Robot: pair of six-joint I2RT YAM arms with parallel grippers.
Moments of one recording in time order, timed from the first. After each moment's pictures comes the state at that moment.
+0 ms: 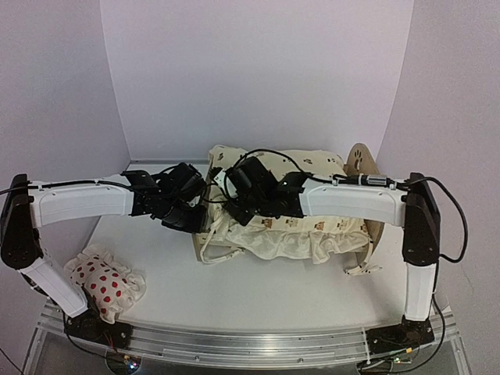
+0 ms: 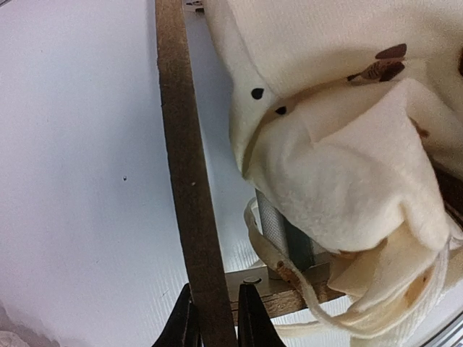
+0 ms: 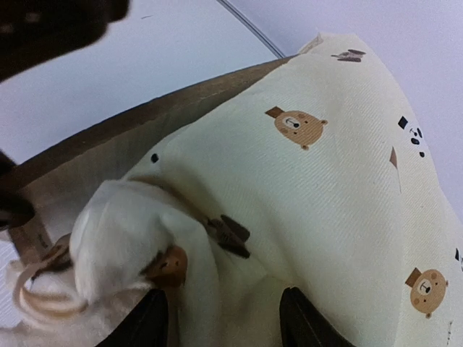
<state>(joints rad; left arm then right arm) -0.89 1.54 1.16 -0.64 -0.24 -0.55 1.03 2.01 1.68 -0.40 0.43 -0.16</state>
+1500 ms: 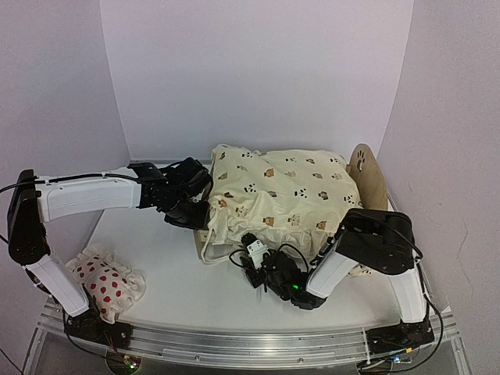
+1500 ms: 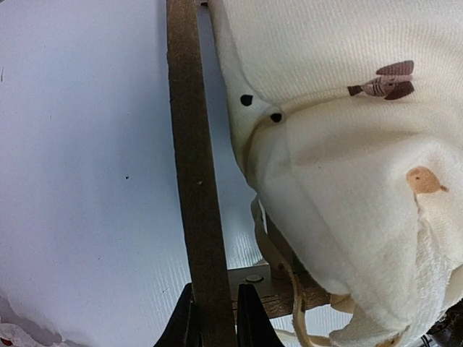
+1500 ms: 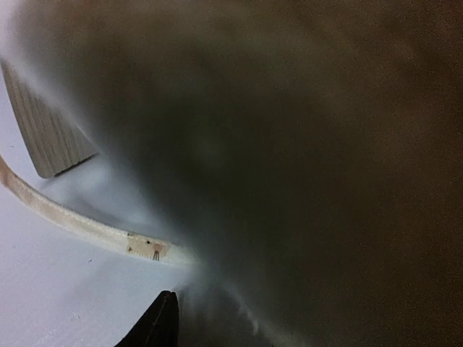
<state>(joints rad) -0.88 1.60 1.26 -0.72 -0.25 -0.58 1.13 2.20 0.82 0.99 0.53 0.02</state>
